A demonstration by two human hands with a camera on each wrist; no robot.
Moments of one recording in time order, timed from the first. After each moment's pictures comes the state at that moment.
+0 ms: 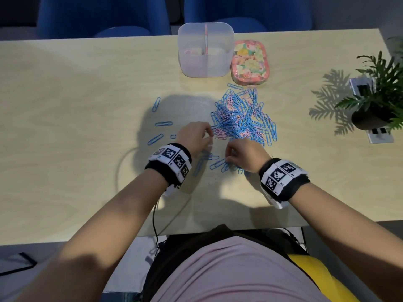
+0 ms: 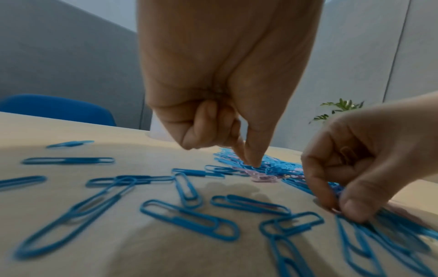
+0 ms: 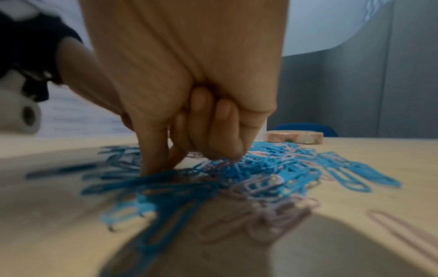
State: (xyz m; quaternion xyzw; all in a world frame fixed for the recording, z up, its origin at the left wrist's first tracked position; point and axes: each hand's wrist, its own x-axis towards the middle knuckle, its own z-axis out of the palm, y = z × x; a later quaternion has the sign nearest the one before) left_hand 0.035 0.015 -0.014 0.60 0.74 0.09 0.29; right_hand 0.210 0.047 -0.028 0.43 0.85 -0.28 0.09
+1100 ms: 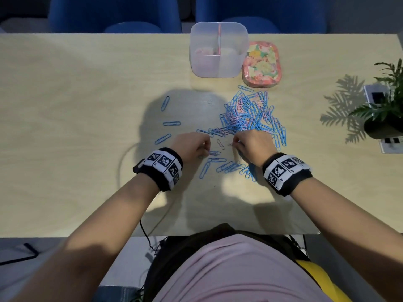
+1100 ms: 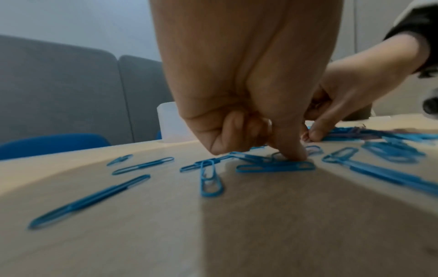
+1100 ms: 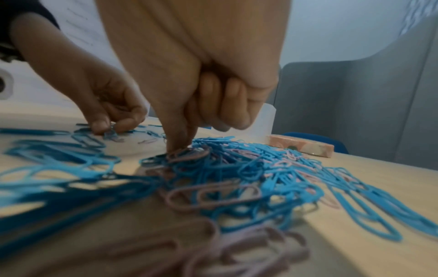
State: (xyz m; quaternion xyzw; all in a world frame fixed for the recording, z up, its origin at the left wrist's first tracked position) left_hand 0.005 -0.002 -0.025 0.66 0.69 0.00 0.30; right_hand 0.196 0.071 -0.030 0.41 0.90 -0.15 0.05
